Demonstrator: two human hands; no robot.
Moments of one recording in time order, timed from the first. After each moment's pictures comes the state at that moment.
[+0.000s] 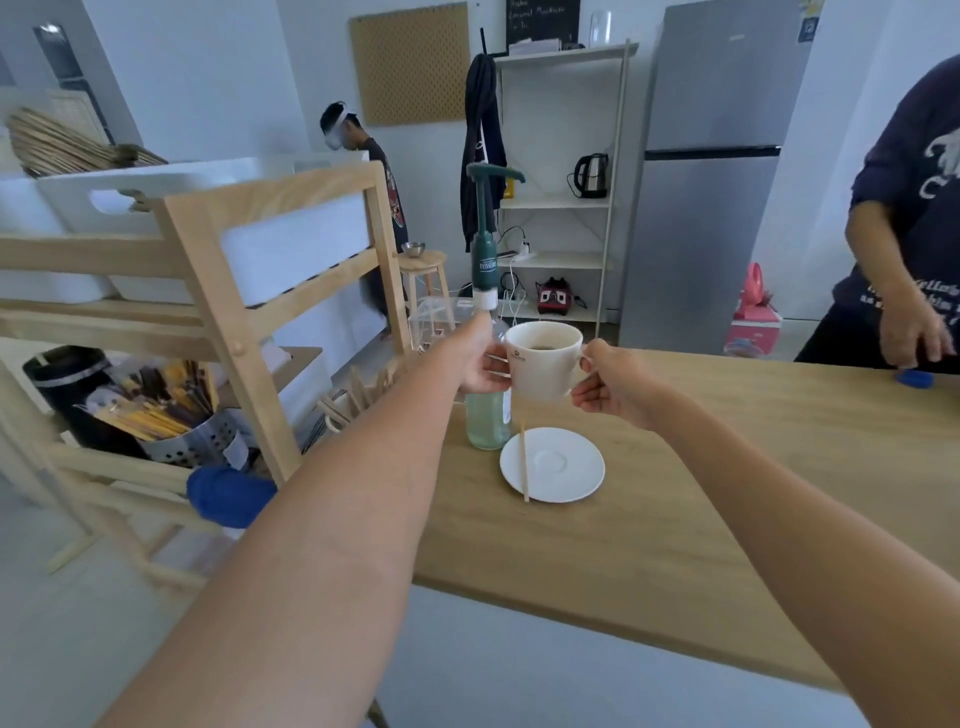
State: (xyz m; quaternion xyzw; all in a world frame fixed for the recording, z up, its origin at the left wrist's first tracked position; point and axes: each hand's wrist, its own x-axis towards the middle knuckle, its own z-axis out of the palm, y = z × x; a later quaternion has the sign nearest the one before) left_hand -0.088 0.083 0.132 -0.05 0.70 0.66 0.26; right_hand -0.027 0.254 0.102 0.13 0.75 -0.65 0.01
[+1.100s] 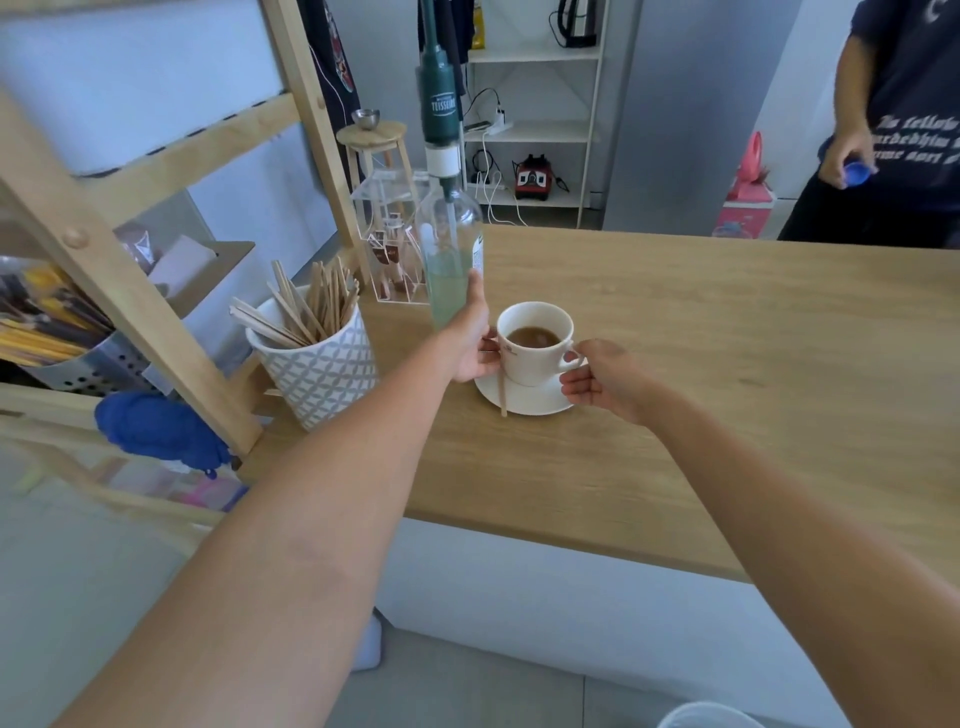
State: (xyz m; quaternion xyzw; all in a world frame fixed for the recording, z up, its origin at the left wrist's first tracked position) left_hand -0.108 0.111 0.000 -0.10 0.71 0.63 0.30; right_hand -0.037 0.275 -0.031 0.21 0.69 -0.68 0.09
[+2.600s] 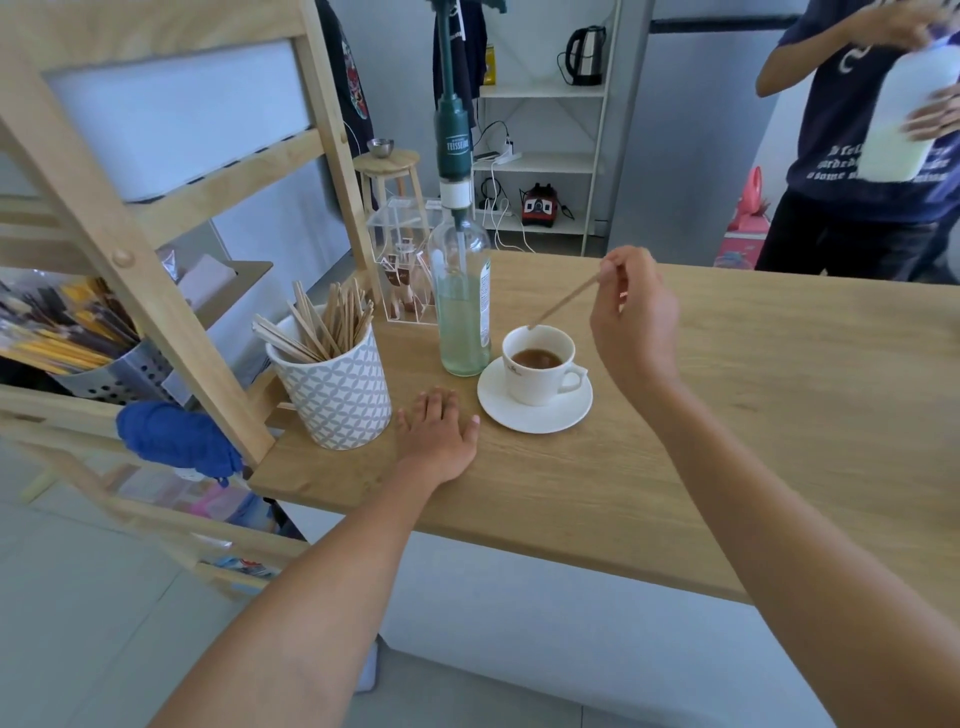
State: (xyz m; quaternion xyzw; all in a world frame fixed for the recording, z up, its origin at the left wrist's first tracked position) left_hand -0.056 0.053 -0.089 0.08 0.99 0.09 0.09; right_hand -0.016 0.253 0.051 0.03 0.82 -0.38 -0.42
